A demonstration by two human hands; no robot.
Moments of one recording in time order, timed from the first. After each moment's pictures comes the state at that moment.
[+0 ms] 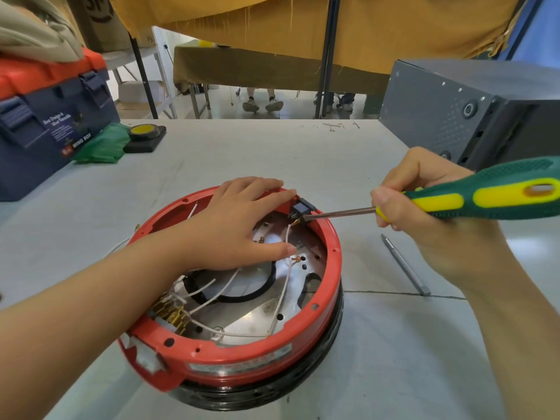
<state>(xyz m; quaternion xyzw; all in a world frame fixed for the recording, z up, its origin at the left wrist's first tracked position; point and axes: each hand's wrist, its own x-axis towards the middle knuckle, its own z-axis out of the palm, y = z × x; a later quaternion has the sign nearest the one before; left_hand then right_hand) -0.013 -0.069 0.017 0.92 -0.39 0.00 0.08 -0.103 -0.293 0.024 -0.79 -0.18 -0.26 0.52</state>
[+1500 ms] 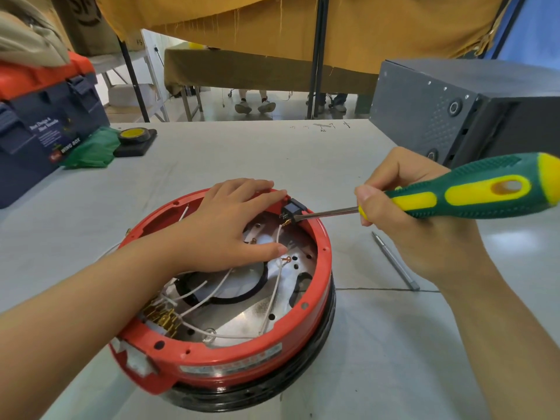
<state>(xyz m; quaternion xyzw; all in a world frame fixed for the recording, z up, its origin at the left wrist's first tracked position) -0.013 -0.069 0.016 0.92 -0.39 -0.01 0.08 -0.108 -0.283 0.028 -0.80 -0.17 -0.30 0.49</state>
